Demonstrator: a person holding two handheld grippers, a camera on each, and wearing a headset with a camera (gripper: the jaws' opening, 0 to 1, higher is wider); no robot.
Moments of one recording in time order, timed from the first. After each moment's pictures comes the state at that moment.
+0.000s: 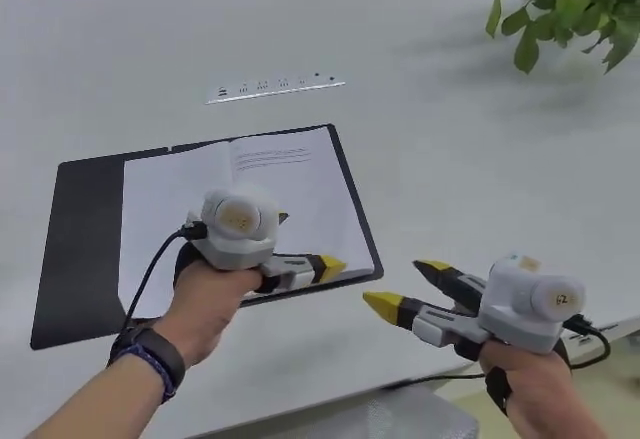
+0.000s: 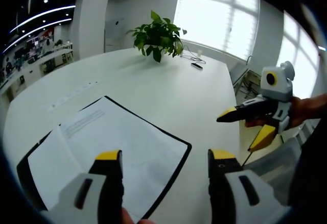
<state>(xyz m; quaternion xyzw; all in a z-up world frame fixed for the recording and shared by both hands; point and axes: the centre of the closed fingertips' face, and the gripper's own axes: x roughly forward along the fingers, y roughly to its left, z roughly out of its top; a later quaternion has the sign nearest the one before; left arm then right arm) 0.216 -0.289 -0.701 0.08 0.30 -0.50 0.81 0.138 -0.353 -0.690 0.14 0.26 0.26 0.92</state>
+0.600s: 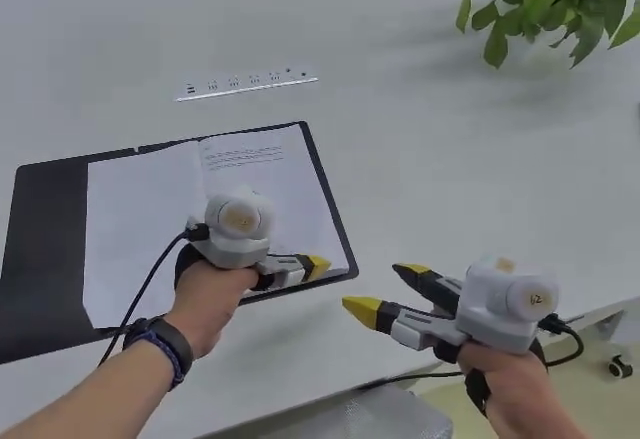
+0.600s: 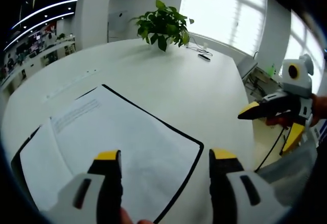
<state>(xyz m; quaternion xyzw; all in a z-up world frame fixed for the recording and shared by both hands) 0.234 -0.311 -0.744 0.09 0.33 -0.47 0.81 0.133 -0.361 -0.697 0.15 0.27 0.25 0.92</state>
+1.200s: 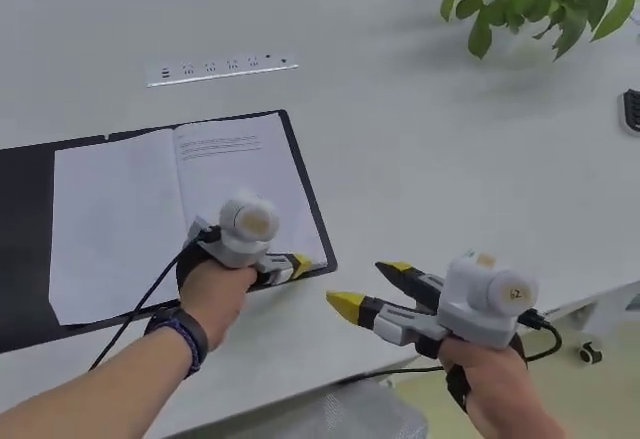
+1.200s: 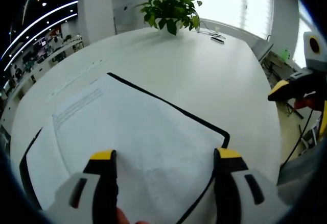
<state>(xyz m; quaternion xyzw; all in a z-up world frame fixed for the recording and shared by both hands) 0.250 -0.311 -0.785 0.16 0.34 -0.42 0.82 0.134 -0.370 -0.703 0.16 0.29 0.24 0.92</state>
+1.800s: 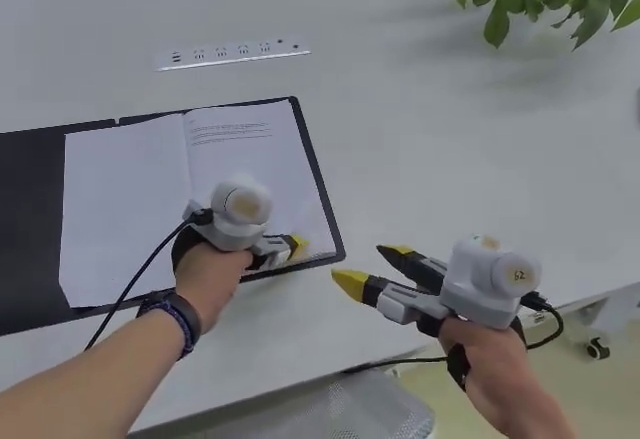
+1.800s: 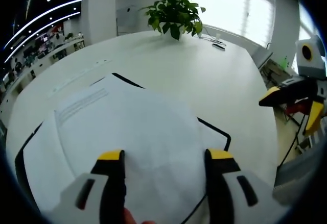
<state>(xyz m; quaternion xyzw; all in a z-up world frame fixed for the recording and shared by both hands) 0.257 -0.299 -0.778 0.12 0.34 -0.42 0.83 0.153 -0.365 -0.707 0.17 0.28 0.25 0.91</state>
